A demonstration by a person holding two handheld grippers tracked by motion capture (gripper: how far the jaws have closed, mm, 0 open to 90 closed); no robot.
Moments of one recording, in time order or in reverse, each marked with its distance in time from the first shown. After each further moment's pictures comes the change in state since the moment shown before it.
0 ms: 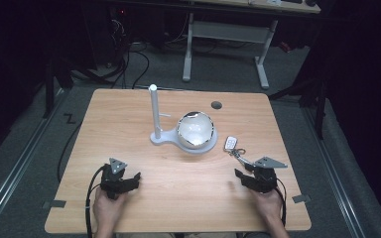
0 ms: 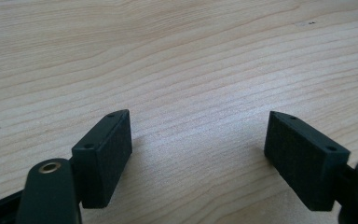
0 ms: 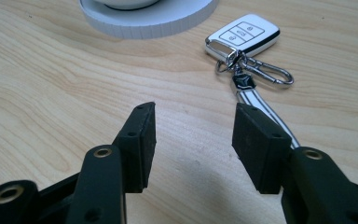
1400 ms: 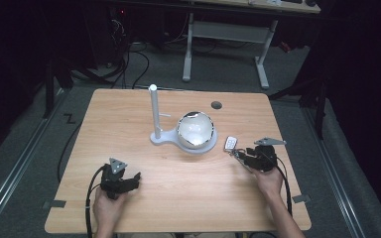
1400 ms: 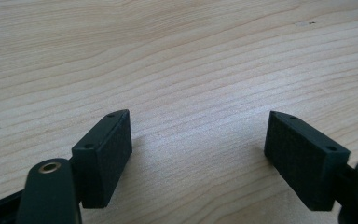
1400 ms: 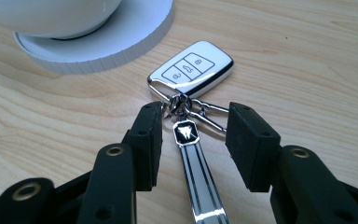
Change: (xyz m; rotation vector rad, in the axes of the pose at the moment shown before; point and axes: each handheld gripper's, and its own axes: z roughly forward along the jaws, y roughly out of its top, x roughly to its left) left arm 0.000 0.000 0.000 0.001 0.000 0.000; right arm -0.041 0.040 0.032 0.056 -0.031 0.047
